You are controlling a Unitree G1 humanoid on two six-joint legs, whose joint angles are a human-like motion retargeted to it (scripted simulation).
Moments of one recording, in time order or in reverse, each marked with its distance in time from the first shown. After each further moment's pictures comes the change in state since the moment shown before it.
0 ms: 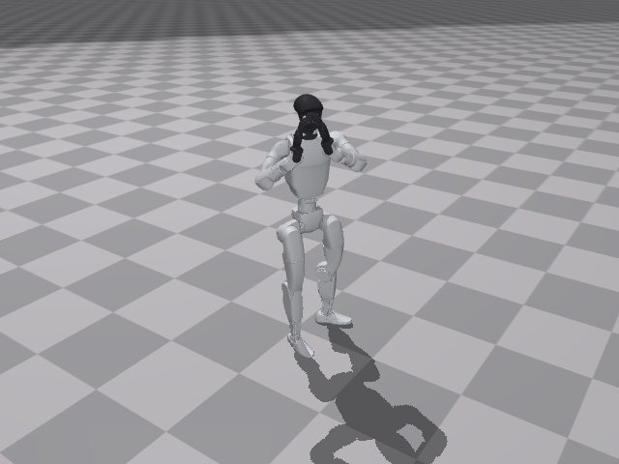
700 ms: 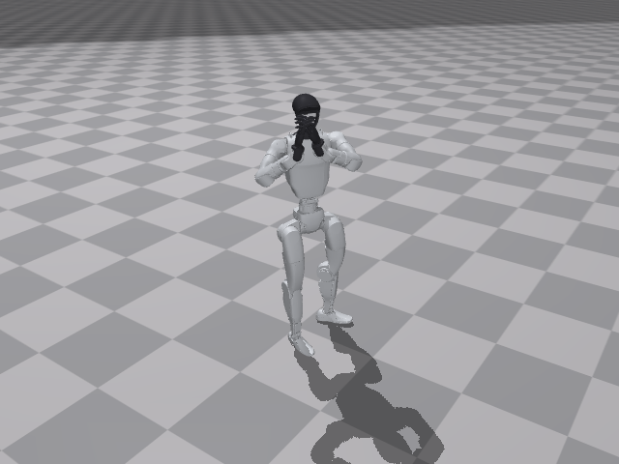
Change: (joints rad) left arm -0.052 -0.033 -0.058 0.124 -0.041 0.070 0.028; right arm -0.174 0.095 0.203 0.121 -0.027 0.099 -0.010; waist -0.041 0.011 -0.029; left_leg 0.053 0.009 0.081 0.015 -0.004 0.016; right_leg 0.033 0.020 0.077 -0.027 0.003 0.000
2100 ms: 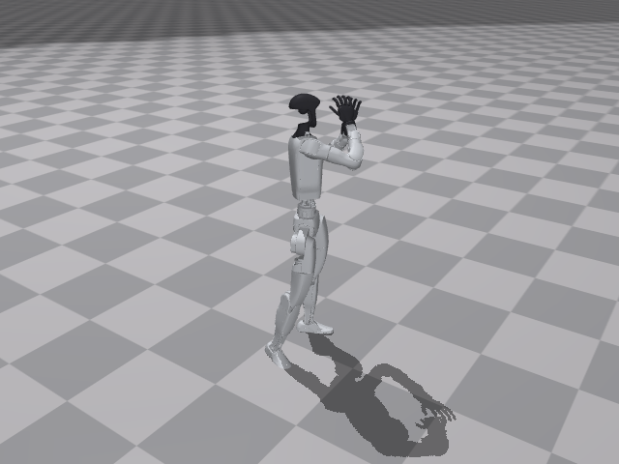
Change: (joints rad) left arm 0.337 0.272 0.335 -0.258 0.138 0.023 -0.036; right arm -0.212 0.262 0.141 0.022 -0.026 -0.076 0.057; waist 0.572 -0.229 -0.022; left_leg -0.175 -0.215 -0.824 -0.070 0.023 -0.032; right_leg 0.176 -0.301 -0.793 0.210 -0.169 -0.063
